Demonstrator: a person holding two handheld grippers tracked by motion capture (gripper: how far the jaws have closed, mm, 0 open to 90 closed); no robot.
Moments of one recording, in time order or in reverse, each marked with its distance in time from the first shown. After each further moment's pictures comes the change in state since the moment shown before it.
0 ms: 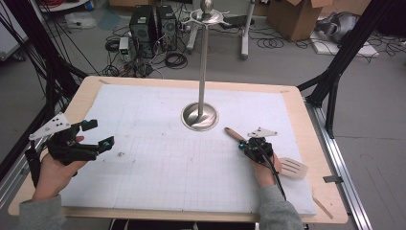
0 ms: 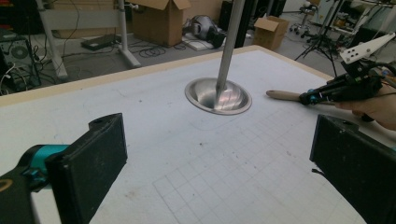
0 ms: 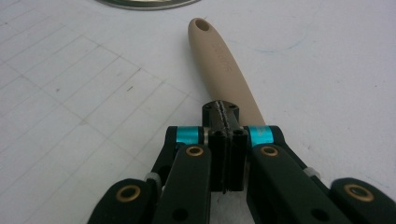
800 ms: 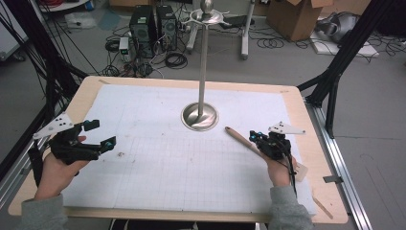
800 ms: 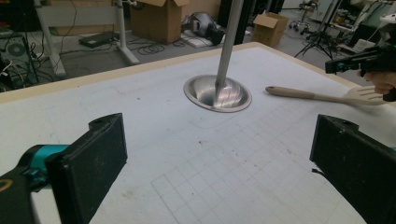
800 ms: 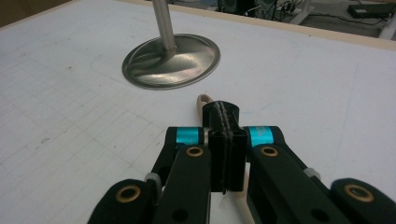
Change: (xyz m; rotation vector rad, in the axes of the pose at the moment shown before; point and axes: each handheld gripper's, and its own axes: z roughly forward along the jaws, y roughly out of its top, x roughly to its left) left arm 0.000 -0.001 0.004 0.008 -0.006 0.003; right arm -0.019 0.017 -0.060 -0.204 0.084 0.094
